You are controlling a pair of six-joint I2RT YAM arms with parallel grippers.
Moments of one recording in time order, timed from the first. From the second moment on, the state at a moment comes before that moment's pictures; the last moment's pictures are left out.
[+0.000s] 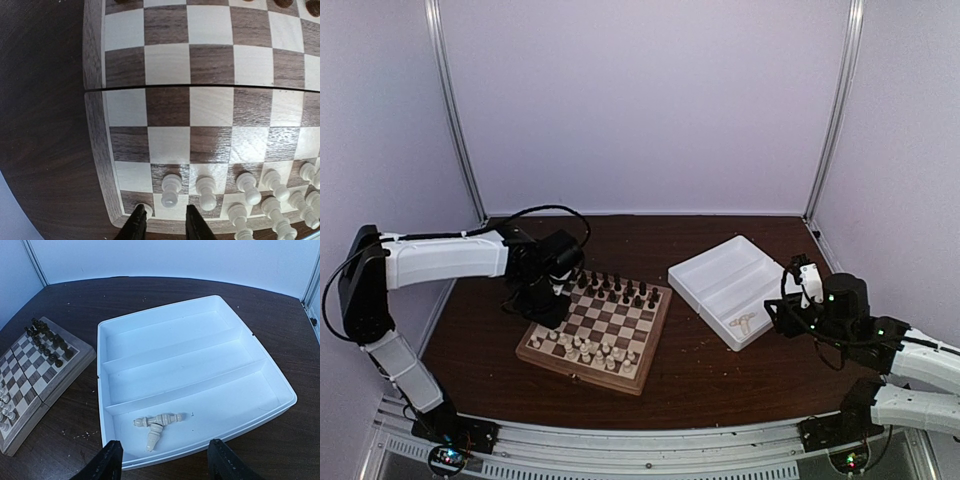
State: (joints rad) left arm -0.77 1.65 1.18 -0.95 -0.20 -0.45; right arm 0.63 0.69 0.35 -0.14 0.24 0.26
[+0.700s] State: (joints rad) left arm -0.77 1.27 1.20 -0.87 -0.01 -0.41; right arm 0.63 0.71 0.35 -0.13 0.22 0.25
